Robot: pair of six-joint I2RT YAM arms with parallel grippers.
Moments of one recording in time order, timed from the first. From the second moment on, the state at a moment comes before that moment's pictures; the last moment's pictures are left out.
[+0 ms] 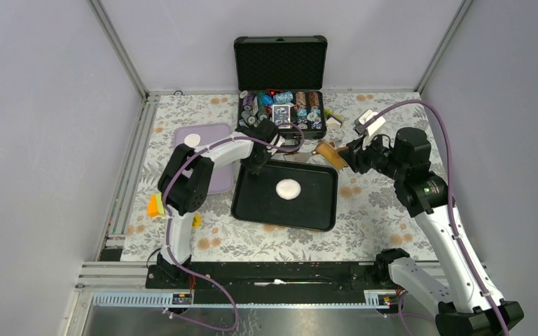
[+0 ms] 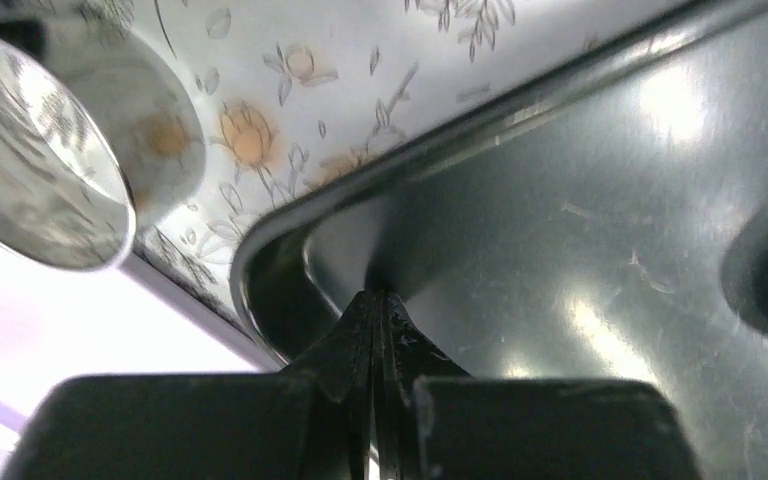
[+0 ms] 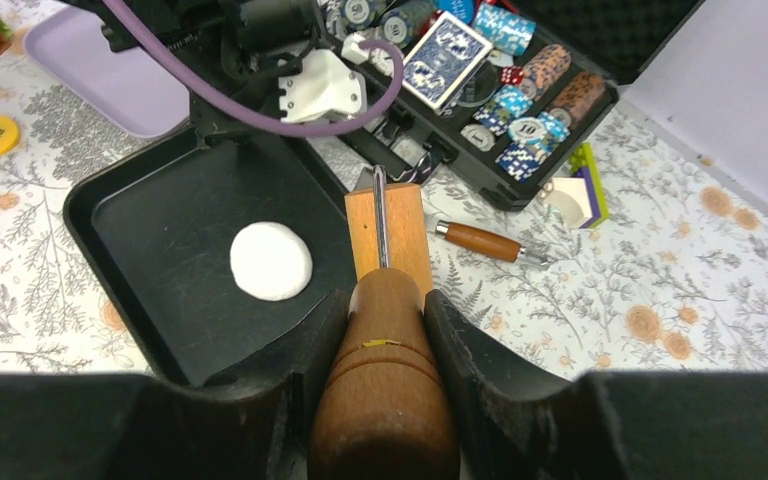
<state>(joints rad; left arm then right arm) -0.60 2.08 1.54 -0.73 -0.18 0.16 0.27 0.88 1.01 -0.46 -0.42 -0.27</state>
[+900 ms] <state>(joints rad) -0.58 1.70 1.11 -0.78 0.20 0.11 0.27 1.12 0.95 -0.28 -0.29 -0.18</state>
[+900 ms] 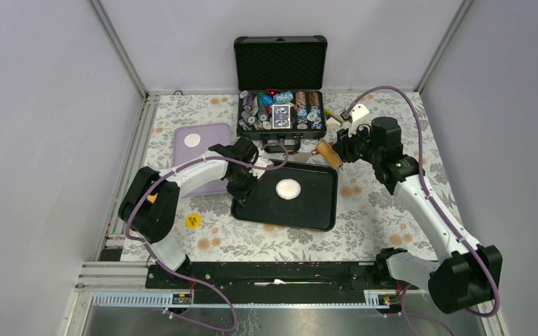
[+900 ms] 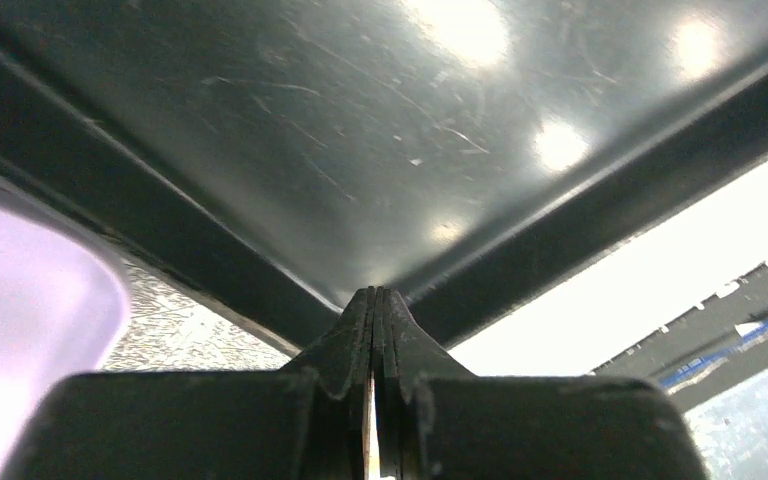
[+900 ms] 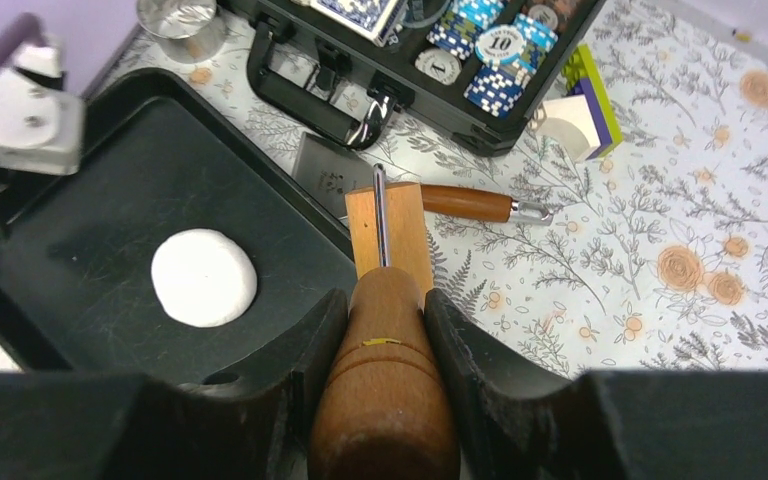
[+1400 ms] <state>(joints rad) -0.48 1.50 1.12 -0.76 0.23 0.12 0.27 1.24 0.94 -0.18 -0.18 -0.16</state>
